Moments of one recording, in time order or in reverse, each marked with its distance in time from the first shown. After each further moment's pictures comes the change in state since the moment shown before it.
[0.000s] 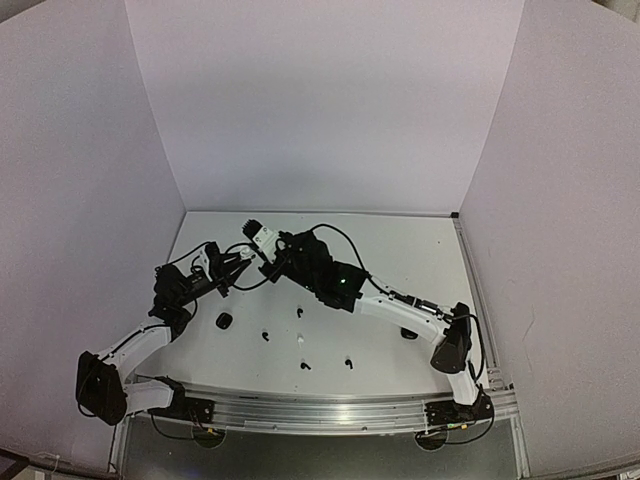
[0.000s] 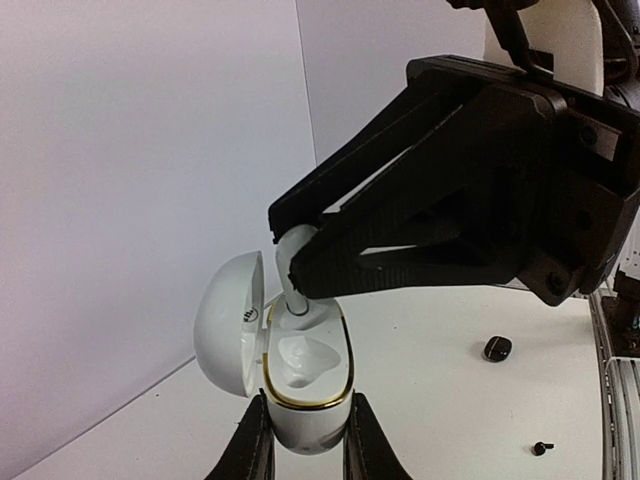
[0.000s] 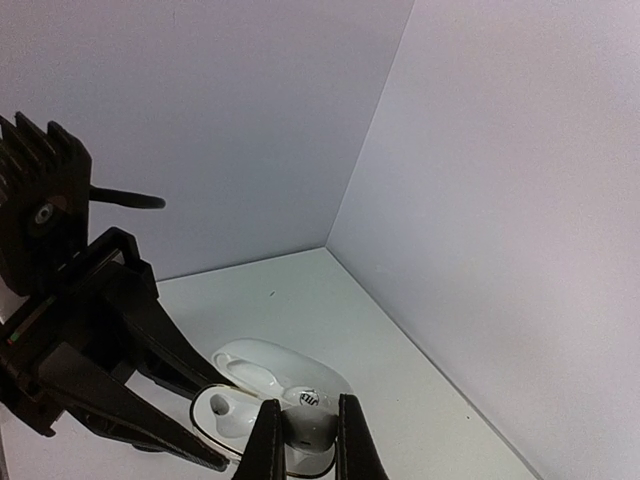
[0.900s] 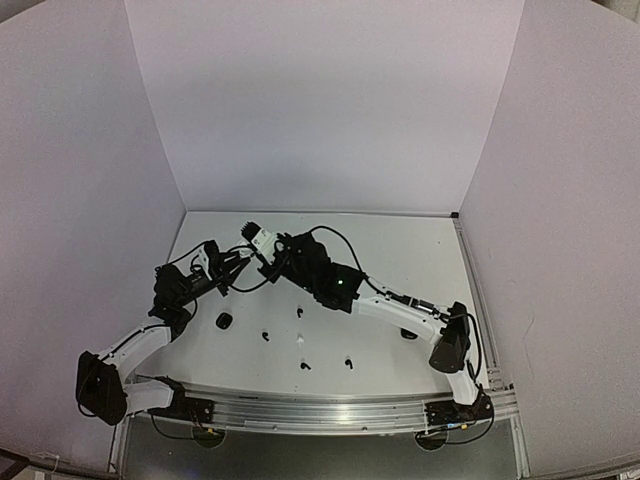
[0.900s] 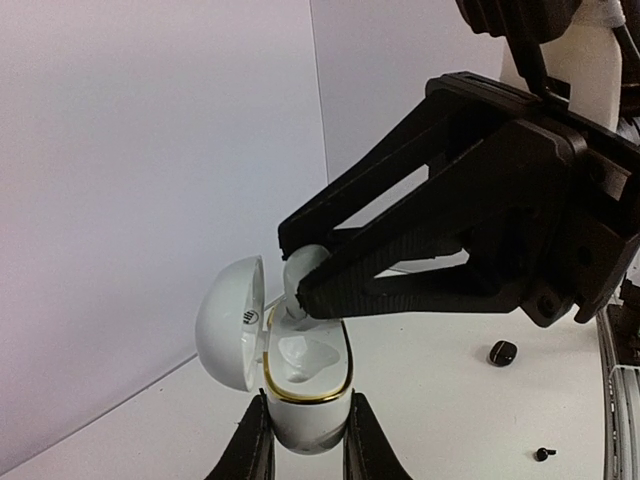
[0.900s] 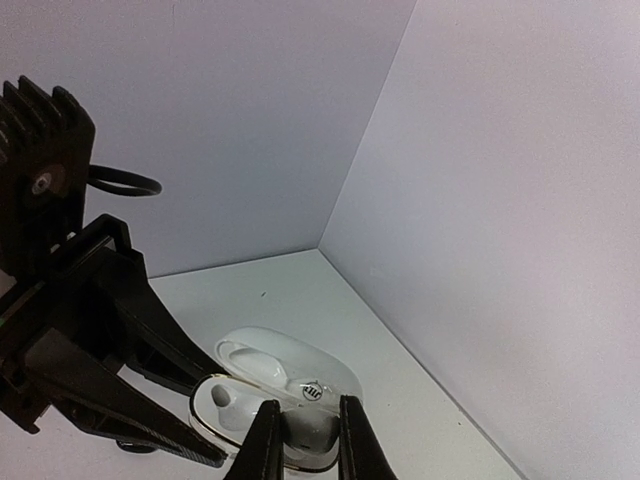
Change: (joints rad) left arm 0.000 0.000 0.000 0.000 -0.027 -0.015; right arm -0.002 0.013 -0.020 0.045 0.004 -0.036
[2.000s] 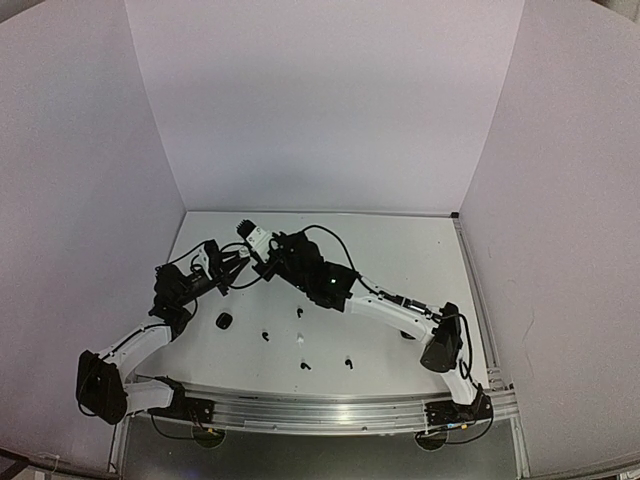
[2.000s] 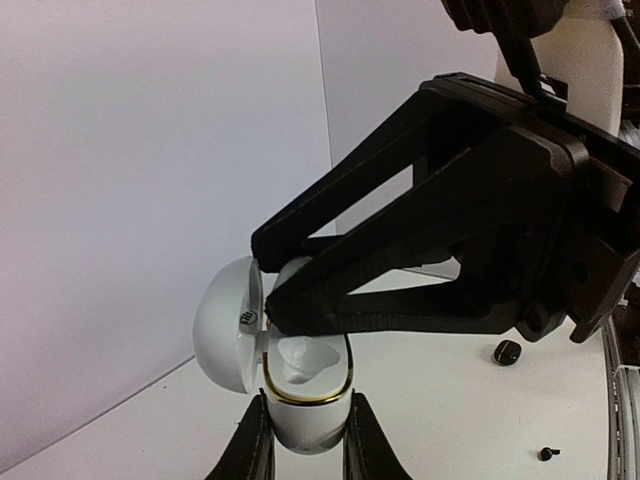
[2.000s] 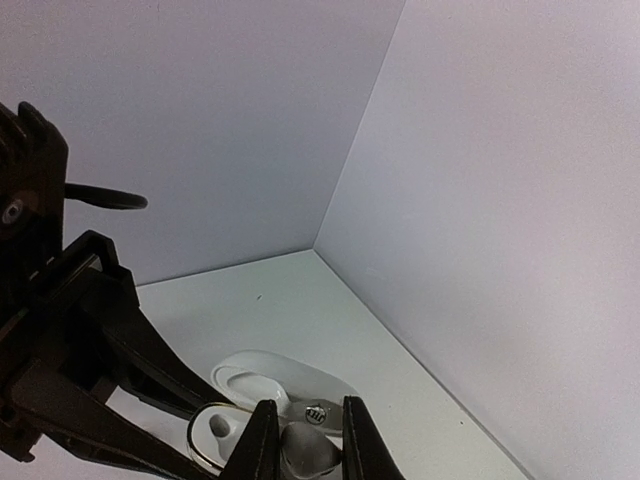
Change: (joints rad) left arm 0.005 0.007 0.000 0.002 -0.002 0.000; right arm 0.005 0.070 0.103 -0.034 0.036 0.016
